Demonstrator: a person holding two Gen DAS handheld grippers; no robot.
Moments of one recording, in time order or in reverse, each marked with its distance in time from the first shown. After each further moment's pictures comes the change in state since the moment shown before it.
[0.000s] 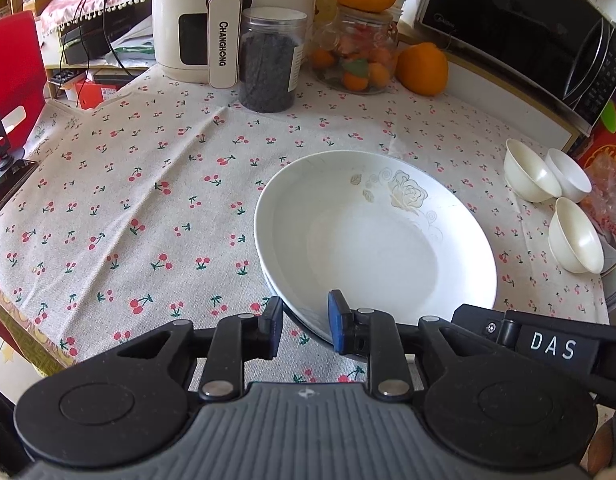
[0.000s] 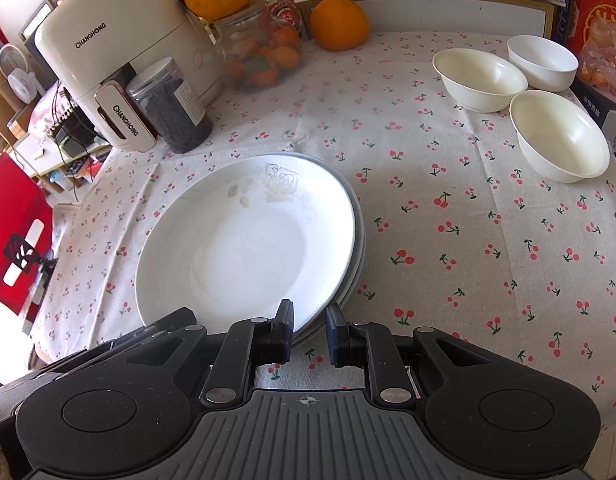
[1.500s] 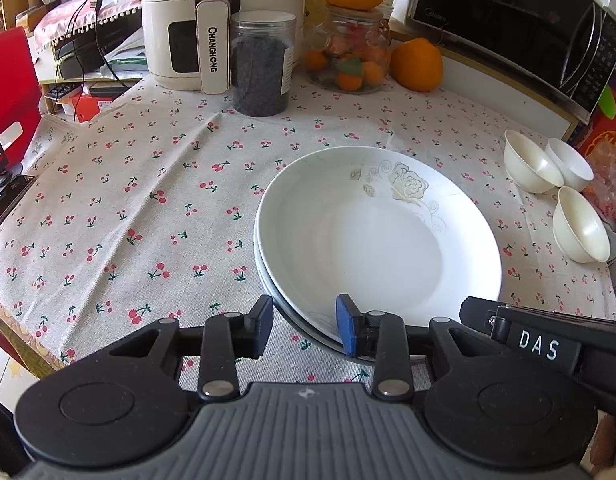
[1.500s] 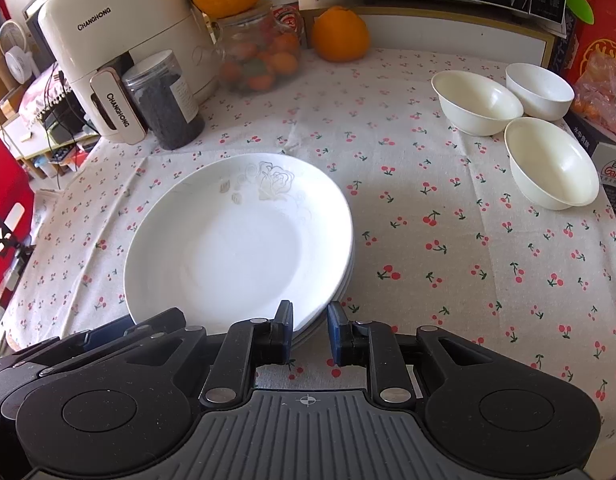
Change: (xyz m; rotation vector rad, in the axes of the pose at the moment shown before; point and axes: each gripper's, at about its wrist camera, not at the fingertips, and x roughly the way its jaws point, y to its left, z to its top) left arm 0.003 -0.002 -0.001 0.046 -0.011 0.009; right arm 0.004 0.008 -0.003 -0.076 -0.038 -0.073
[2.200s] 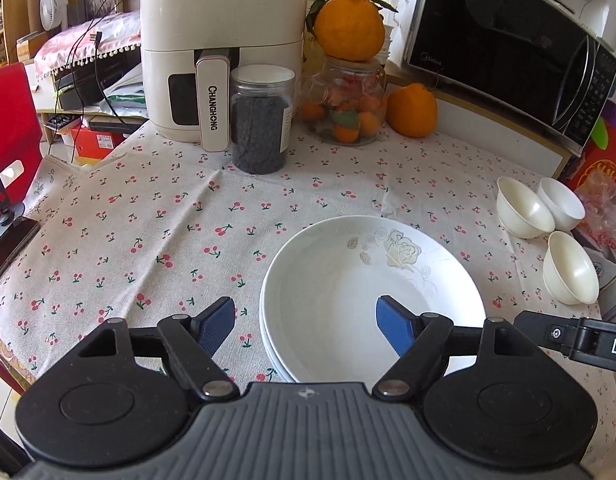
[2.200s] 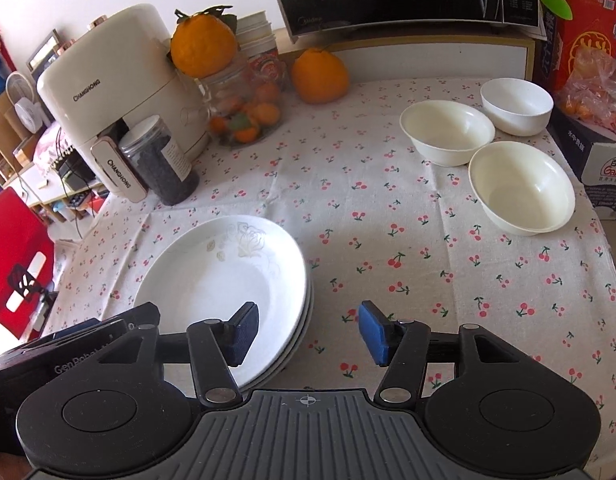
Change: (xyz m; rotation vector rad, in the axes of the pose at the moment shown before) left arm -0.014 0.001 0.033 0.006 -0.097 -0.019; right arm -0.035 -0.064 0.028 0.103 -0.100 0.071
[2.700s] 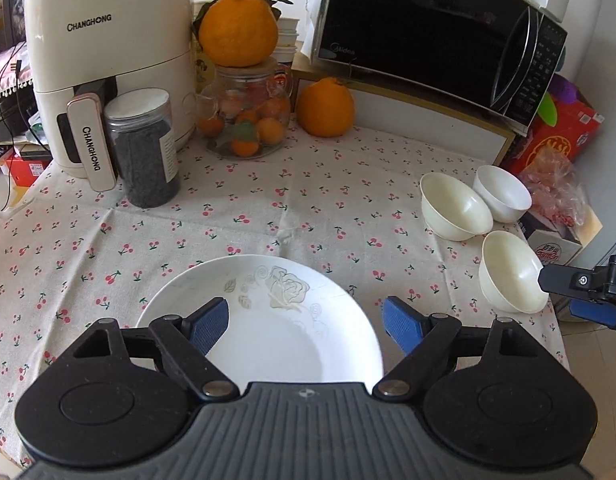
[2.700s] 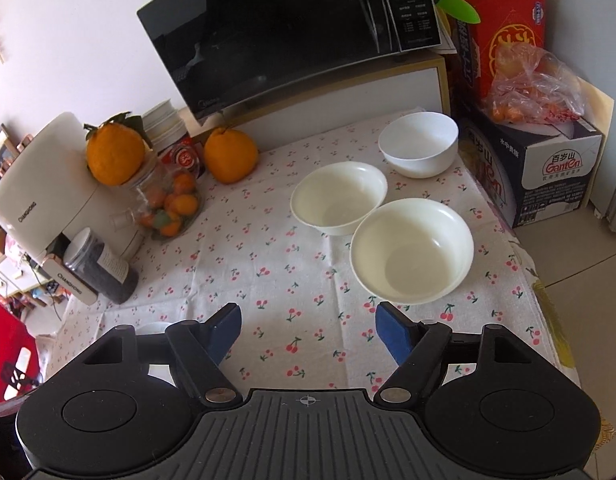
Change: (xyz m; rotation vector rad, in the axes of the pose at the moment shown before) left arm 0.025 -0.072 0.028 0.111 0.032 -0.138; right arm -0.024 -0.096 0.051 0.198 -0.110 -0.061
